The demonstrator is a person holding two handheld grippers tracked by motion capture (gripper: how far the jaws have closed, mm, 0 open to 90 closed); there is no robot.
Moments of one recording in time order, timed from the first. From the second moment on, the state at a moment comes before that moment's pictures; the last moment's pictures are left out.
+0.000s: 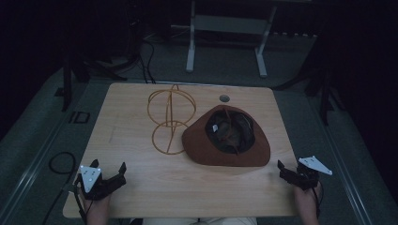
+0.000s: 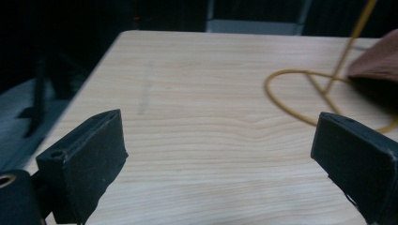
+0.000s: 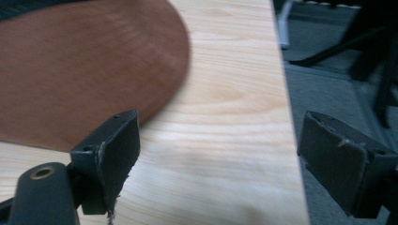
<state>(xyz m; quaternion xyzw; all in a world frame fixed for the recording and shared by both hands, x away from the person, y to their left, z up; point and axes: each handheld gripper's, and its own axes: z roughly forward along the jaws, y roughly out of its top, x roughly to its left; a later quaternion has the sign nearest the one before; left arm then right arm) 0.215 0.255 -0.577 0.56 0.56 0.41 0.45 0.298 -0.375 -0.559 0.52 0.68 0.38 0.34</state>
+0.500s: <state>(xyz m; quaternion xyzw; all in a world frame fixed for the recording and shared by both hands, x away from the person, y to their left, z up) 0.217 0.249 -0.573 0.58 0.56 0.38 0.45 0.328 -0.357 -0.512 0.52 0.71 0.36 0.30</state>
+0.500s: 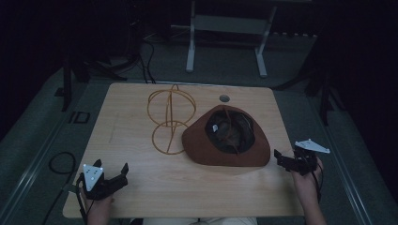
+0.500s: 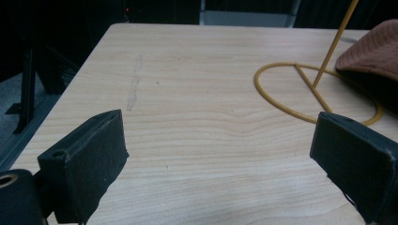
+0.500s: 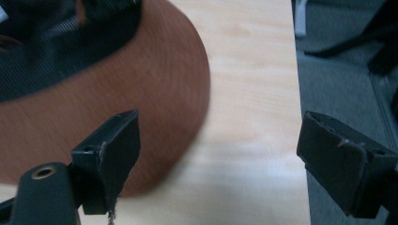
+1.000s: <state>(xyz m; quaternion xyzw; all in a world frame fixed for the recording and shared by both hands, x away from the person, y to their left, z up) 0.218 0.249 -0.571 0.60 0.57 0.36 0.43 0.364 -0.324 -0.467 0.49 0.74 0.36 0.28</state>
